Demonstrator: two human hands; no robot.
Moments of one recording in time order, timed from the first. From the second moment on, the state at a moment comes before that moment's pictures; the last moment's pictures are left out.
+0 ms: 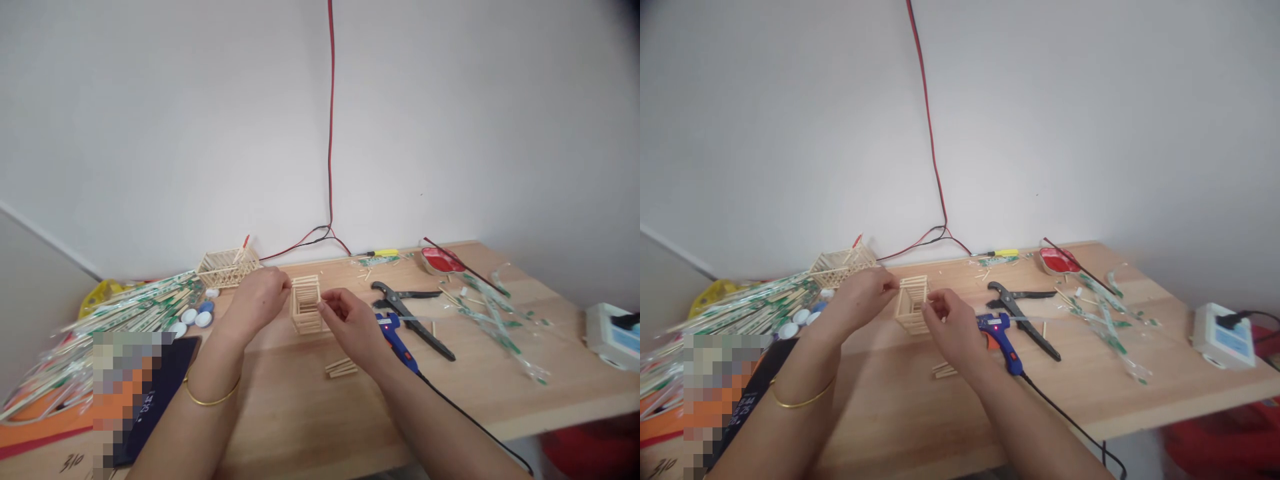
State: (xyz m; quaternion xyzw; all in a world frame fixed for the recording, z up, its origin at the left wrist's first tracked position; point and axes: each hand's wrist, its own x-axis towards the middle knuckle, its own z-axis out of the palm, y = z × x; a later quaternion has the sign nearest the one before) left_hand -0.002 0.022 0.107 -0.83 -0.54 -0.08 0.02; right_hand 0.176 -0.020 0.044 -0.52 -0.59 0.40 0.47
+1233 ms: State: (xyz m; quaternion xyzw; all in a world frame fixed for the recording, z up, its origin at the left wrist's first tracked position) left_hand 0.009 0.016 0.108 -0.83 -0.54 -0.14 0.03; right_hand 0.176 -0.020 0.040 -0.51 -0.60 0.40 0.47
